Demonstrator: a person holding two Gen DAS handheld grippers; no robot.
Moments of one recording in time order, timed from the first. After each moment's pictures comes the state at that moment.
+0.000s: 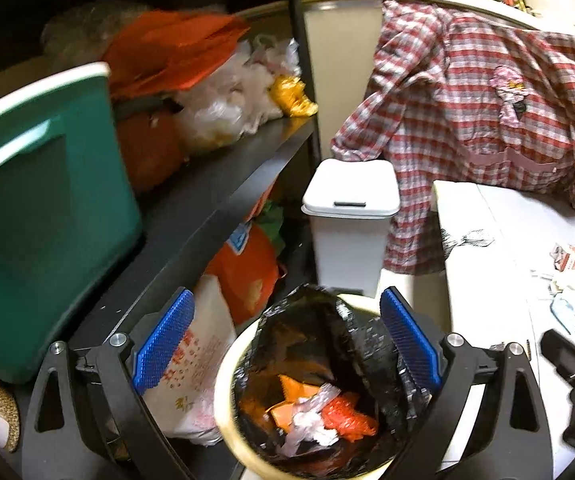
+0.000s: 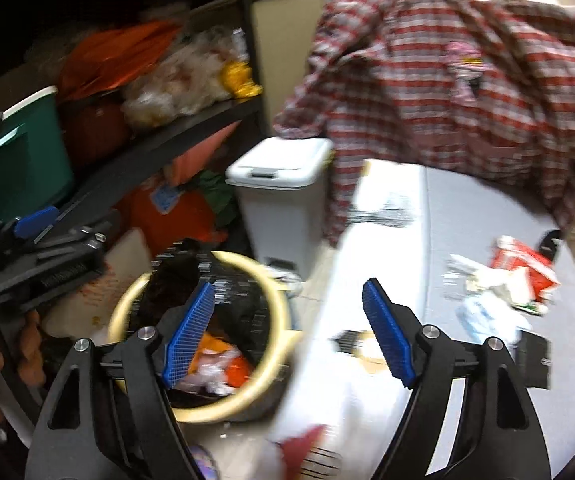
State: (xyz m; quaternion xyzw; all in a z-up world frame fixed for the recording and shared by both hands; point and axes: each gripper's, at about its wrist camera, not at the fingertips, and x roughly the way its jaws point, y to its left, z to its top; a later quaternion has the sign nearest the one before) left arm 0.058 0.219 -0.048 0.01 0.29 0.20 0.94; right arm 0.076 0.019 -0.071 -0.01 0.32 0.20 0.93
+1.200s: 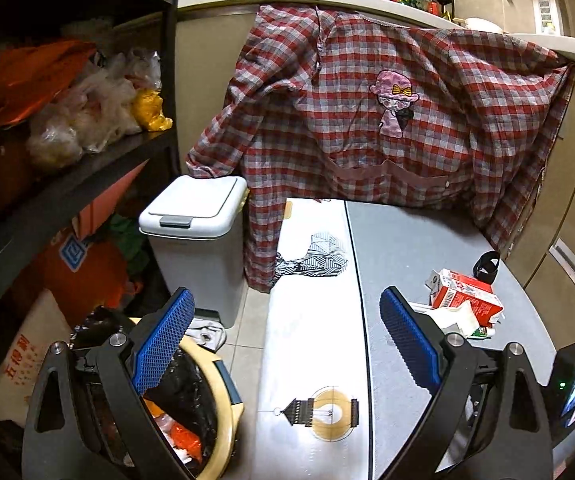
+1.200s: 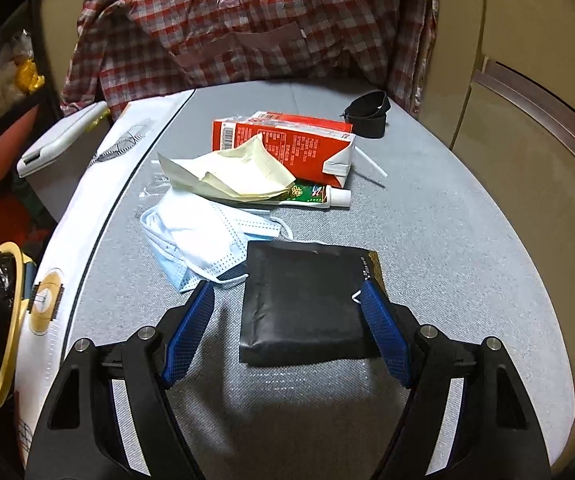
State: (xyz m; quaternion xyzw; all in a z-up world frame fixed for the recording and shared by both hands) left arm 0.127 0.059 -0.053 -0.04 0.27 0.05 0.96; right arm 0.140 -0.191 -0.197 0.03 0.40 -0.04 0.91
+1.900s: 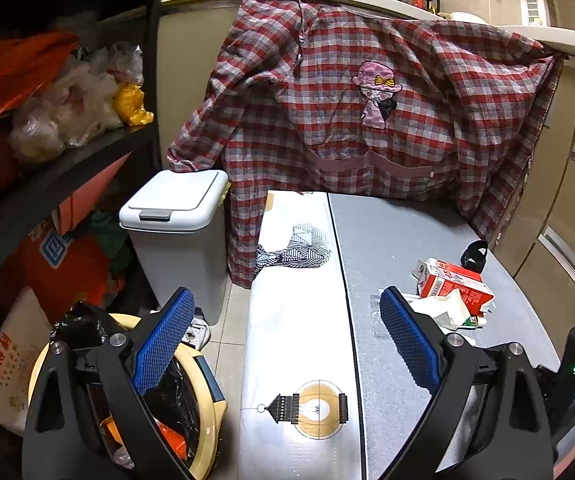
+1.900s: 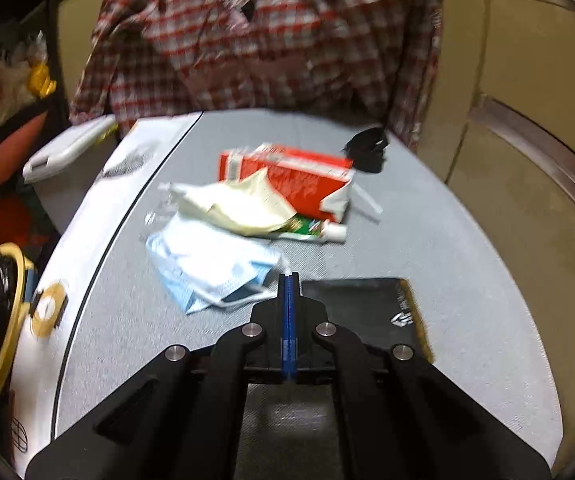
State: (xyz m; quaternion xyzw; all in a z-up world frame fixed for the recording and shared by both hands) left arm 0.127 0.051 -0.068 -0.04 0.28 0.02 0.96; right arm 0.131 -0.198 -0.178 0.02 0.35 -0.05 0.94
